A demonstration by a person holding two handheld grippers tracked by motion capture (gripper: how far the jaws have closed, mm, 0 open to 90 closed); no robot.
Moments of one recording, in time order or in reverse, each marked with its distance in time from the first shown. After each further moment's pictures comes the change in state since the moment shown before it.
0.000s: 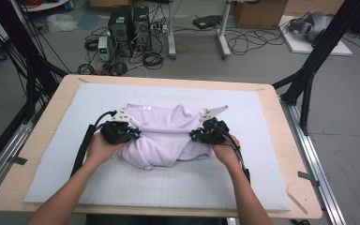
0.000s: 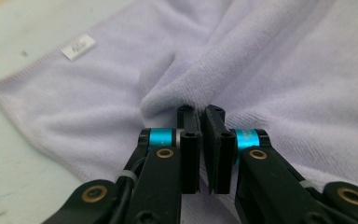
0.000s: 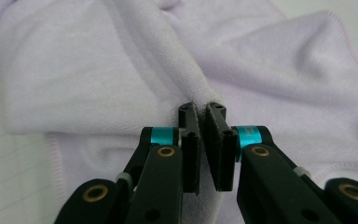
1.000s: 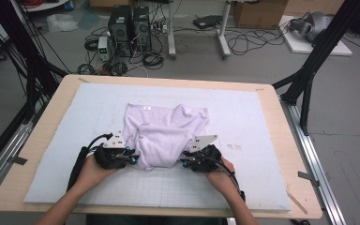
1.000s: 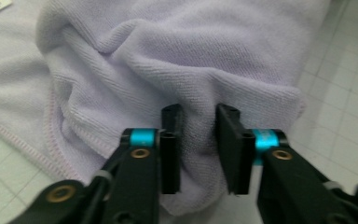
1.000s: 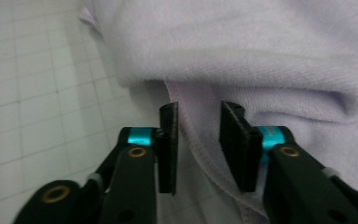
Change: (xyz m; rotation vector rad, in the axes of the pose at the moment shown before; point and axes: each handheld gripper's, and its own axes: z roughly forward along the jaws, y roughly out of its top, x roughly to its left) left arm -0.047 -0.043 -0.024 -0.026 -0.089 0.077; right arm 0.075 -0.030 0.009 0.013 0.003 -0.165
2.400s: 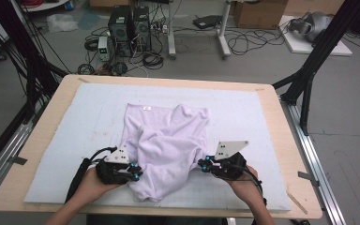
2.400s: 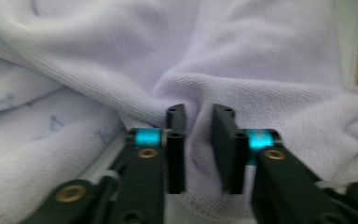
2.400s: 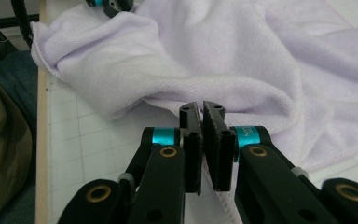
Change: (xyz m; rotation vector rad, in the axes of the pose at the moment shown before) left arm -0.042 -0.008 -0.006 0.060 -0.131 0.052; right arm 0.009 -0.023 -0.072 -0.098 0.058 -0.002
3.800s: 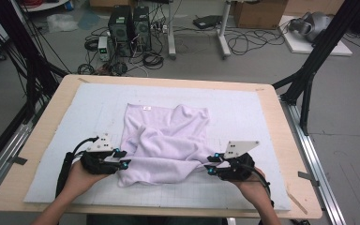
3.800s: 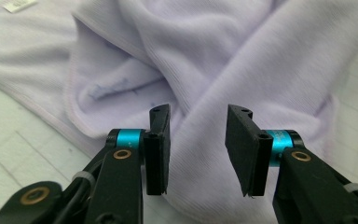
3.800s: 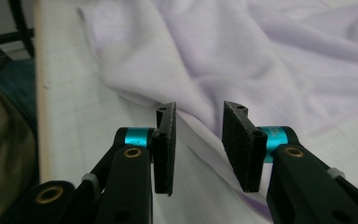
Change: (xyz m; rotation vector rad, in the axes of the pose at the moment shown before) left arm 0.027 -0.013 -0.034 -0.088 0.124 -0.089; right arm -0.003 -0.011 -0.014 -0.025 -0.010 0.067
